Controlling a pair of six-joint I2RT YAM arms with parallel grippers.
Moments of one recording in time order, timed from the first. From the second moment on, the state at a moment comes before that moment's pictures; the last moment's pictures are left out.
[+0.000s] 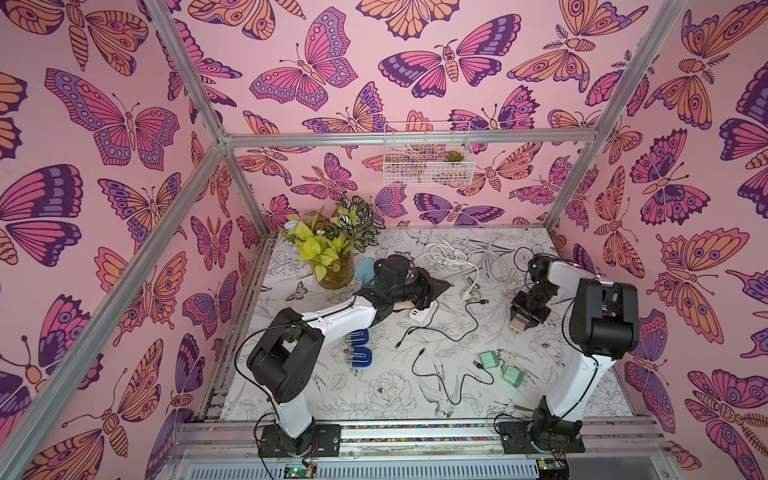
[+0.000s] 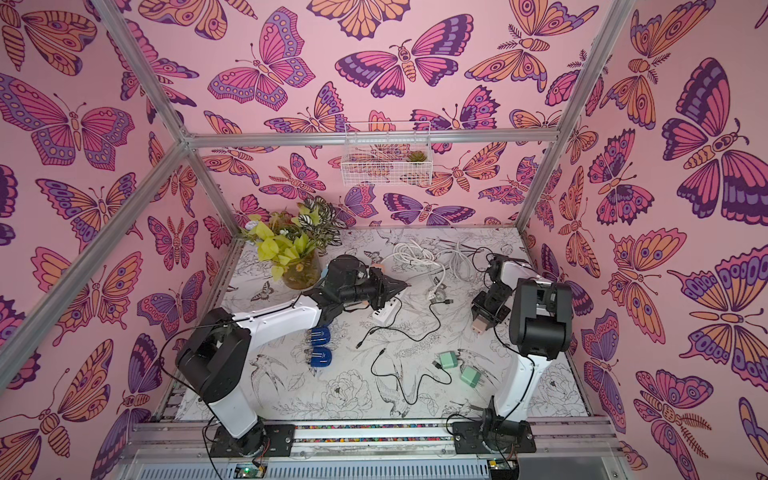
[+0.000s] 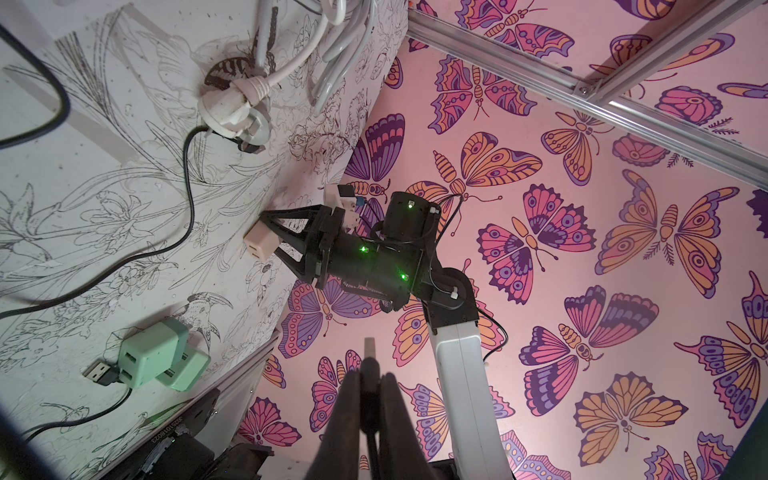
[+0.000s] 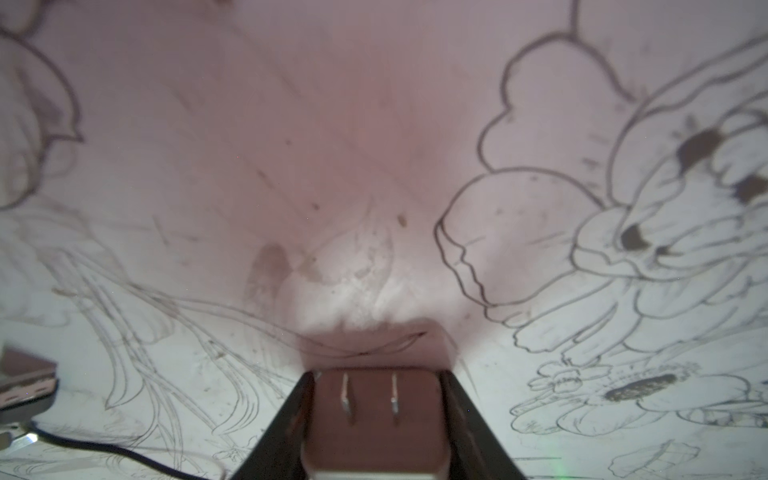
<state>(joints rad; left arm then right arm) -0.68 1.74 1.11 0.30 0.53 -1.75 -0.16 1.95 1.30 -1.04 -0.13 0.62</state>
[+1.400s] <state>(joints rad) -0.68 1.75 1.11 0.37 0.47 -1.77 -0.02 1.36 0.88 -0.33 -0.54 1.36</state>
